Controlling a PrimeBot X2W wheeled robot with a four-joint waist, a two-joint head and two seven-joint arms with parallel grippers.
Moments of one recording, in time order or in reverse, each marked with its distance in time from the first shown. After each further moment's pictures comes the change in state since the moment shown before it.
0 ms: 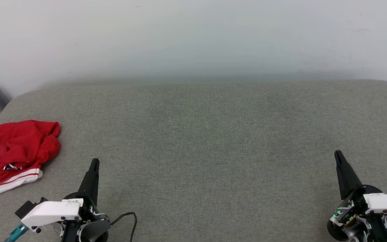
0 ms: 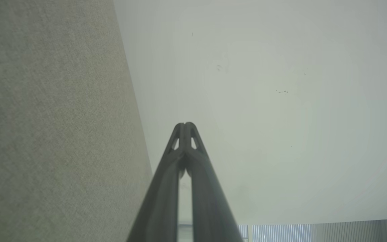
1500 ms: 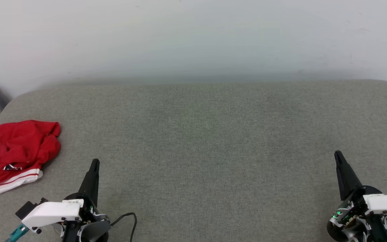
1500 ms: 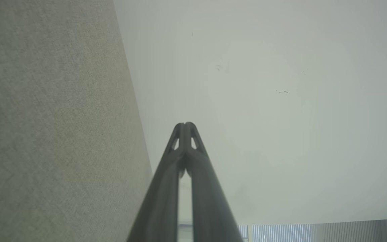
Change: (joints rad) left arm 0.000 0.000 0.000 0.000 0.000 0.000 0.000; right arm 0.000 0.000 0.000 0.000 0.000 0.000 0.000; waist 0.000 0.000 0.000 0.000
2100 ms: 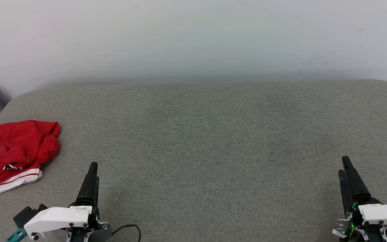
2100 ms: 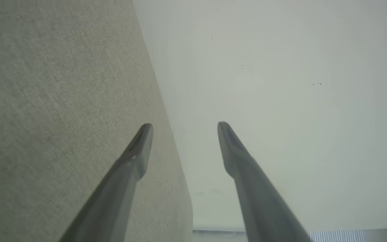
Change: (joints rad) left arm 0.042 -0.004 -0.013 -0.006 0.155 0.031 -0.064; right arm 0.050 0.002 -0.009 -0.002 -0.172 0.000 -0.064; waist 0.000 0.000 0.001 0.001
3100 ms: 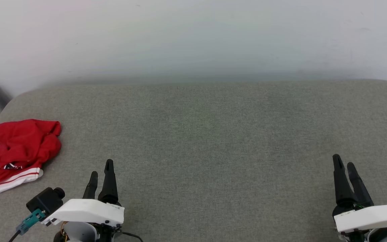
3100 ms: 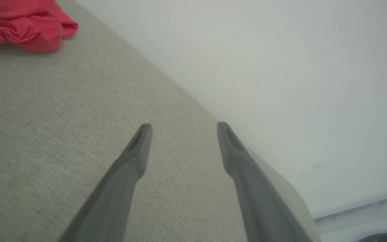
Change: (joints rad) left arm 0.021 0.007 -0.124 -0.112 0.625 0.168 -0.116; right arm 0.067 0.001 0.048 -0.161 -0.679 0.000 -0.116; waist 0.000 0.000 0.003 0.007
